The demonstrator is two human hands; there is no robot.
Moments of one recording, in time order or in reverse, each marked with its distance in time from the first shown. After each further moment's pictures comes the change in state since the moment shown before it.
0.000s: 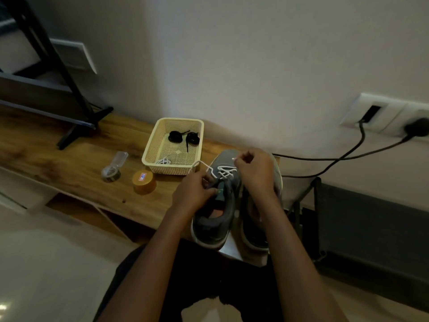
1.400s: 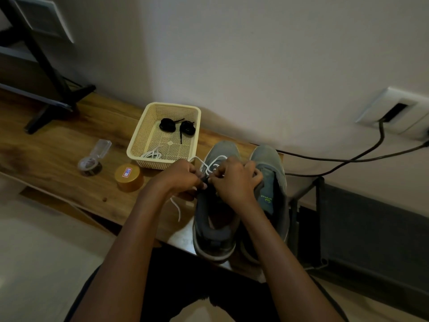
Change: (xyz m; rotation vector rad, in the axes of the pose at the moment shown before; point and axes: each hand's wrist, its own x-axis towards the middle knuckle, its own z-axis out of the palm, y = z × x) left_hand 0.032 0.007 -0.034 -0.283 -0.350 -0.238; right_hand 0.000 0.004 0.038 -0.485 -0.269 -0.026
